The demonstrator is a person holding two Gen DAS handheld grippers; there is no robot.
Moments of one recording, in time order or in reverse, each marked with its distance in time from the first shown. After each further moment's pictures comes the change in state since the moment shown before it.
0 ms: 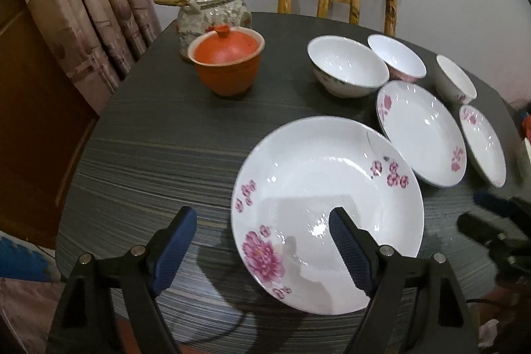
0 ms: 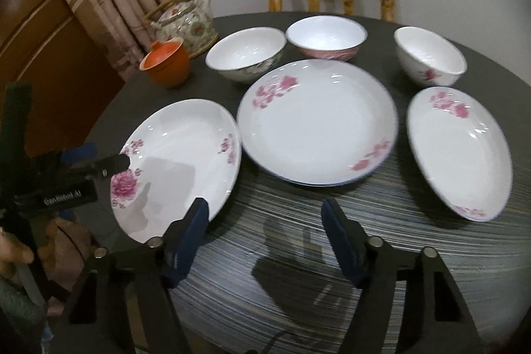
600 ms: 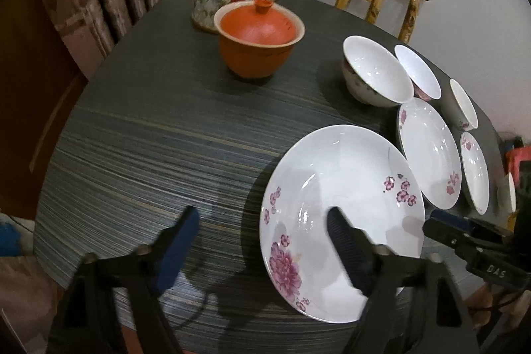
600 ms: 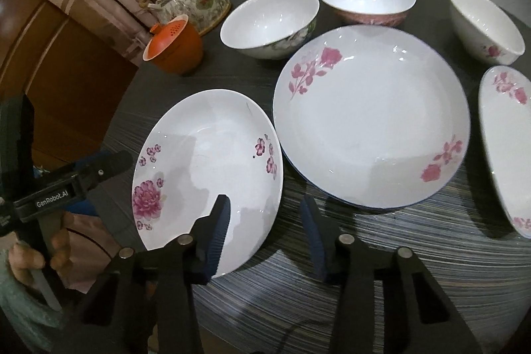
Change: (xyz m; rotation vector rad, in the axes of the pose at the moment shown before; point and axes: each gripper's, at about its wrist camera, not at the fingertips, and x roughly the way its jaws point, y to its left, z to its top) left arm 0.027 0.047 0.019 -0.141 0.139 -0.133; right arm 0.051 0.008 0.034 0.098 0.183 0.129
